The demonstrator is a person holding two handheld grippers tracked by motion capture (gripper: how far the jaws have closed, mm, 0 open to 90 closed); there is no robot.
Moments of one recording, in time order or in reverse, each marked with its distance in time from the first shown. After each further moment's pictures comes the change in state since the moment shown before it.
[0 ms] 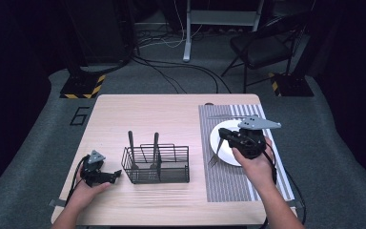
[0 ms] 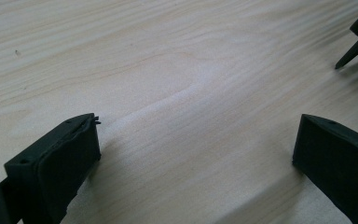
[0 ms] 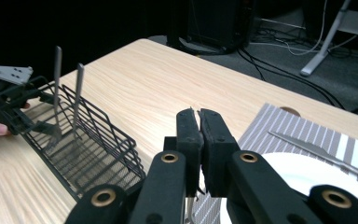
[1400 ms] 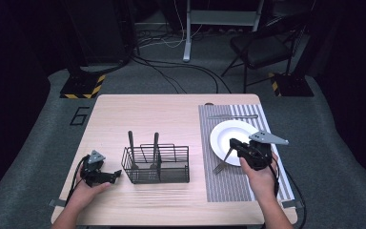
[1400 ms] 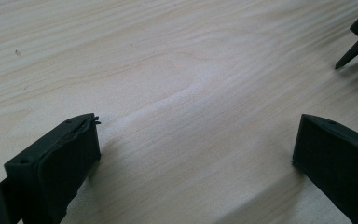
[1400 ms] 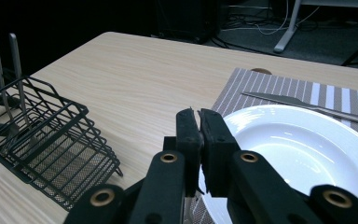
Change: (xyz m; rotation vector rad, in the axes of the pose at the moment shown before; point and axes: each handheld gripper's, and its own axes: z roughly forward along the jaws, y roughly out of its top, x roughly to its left) left arm 0.000 0.000 0.000 0.000 0.000 0.000; right arm -0.022 -0.059 0.002 -0.010 -0.106 0.142
